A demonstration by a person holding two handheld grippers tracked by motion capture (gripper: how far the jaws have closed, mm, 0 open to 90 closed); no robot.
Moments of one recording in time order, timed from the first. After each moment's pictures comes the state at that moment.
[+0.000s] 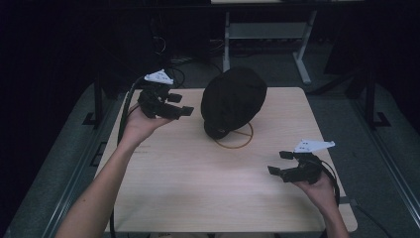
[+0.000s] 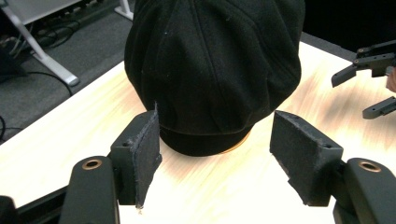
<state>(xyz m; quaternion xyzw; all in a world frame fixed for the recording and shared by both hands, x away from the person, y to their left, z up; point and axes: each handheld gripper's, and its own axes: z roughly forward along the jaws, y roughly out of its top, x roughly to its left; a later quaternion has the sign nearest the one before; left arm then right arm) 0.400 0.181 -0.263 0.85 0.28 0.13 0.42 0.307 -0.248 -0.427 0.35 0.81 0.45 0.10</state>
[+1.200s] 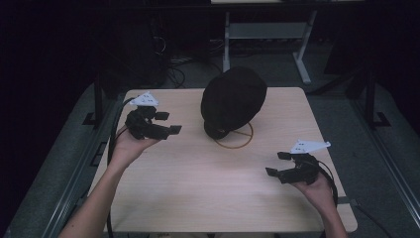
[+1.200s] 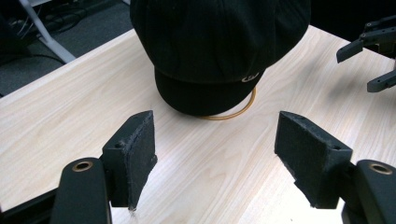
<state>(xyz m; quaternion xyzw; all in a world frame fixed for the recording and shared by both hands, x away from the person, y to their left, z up) 0.367 0.216 -0.303 0.84 0.31 0.13 0.43 0.306 -0.240 -0.428 0.35 0.82 0.44 0.10</state>
